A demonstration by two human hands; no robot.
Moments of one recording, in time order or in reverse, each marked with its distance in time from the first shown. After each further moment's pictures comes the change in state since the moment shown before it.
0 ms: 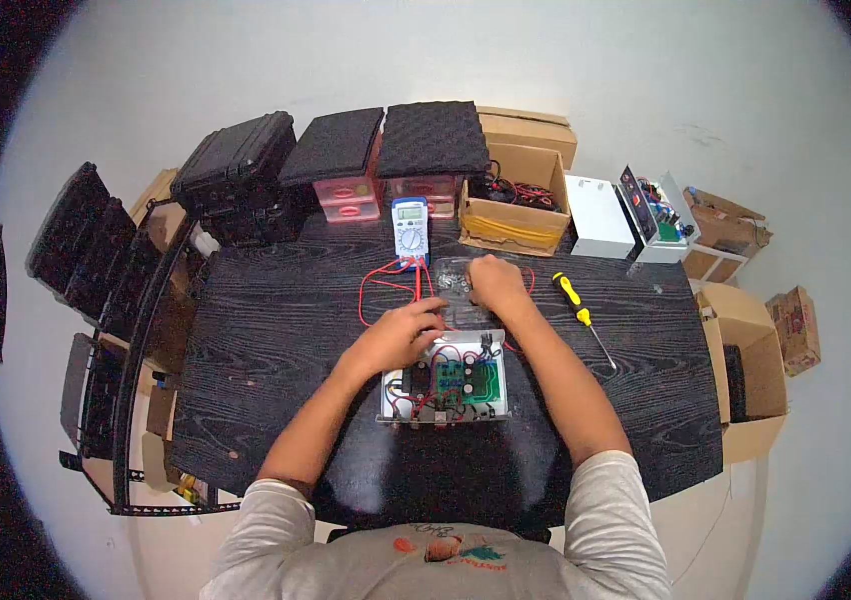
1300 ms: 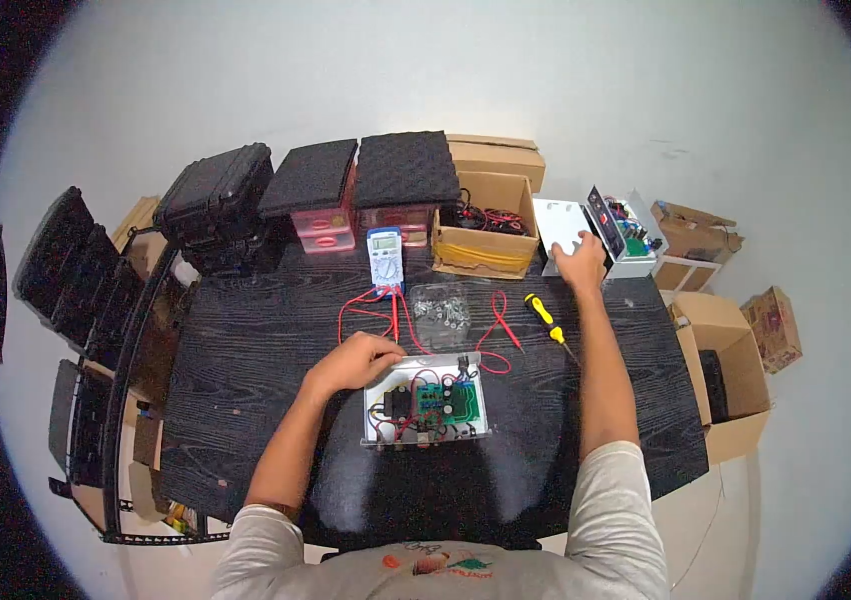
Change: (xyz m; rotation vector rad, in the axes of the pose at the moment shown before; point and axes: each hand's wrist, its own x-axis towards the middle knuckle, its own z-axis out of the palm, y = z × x) left_hand -0.011 -0.023 -0.021 -0.088 -0.093 0.019; right_hand -0.022 0.190 -0.049 0.214 0.628 0.674
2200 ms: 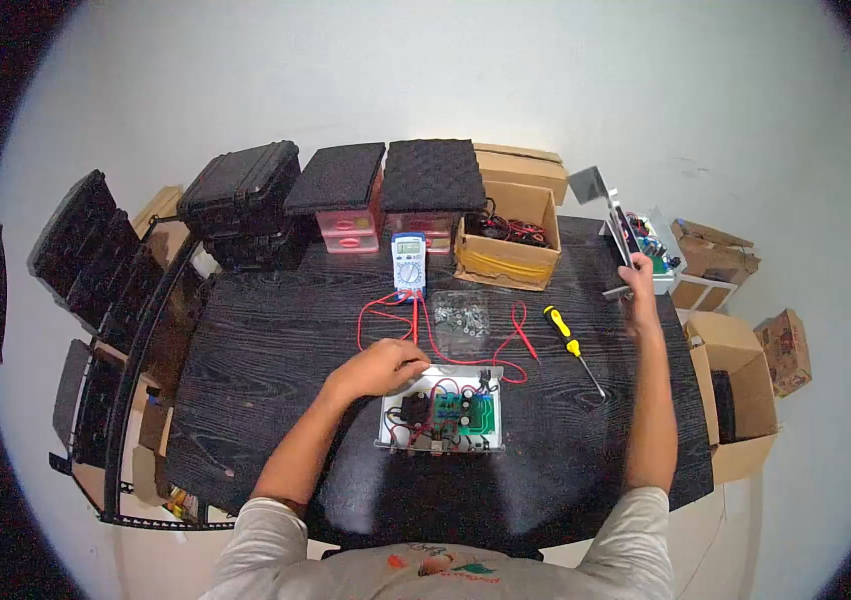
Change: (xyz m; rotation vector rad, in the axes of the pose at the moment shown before) left_hand 0.001 0.015 0.004 0.068 -0.014 -0.036; right_hand -0.036 0.027 -0.087 1.110 -0.300 0.115
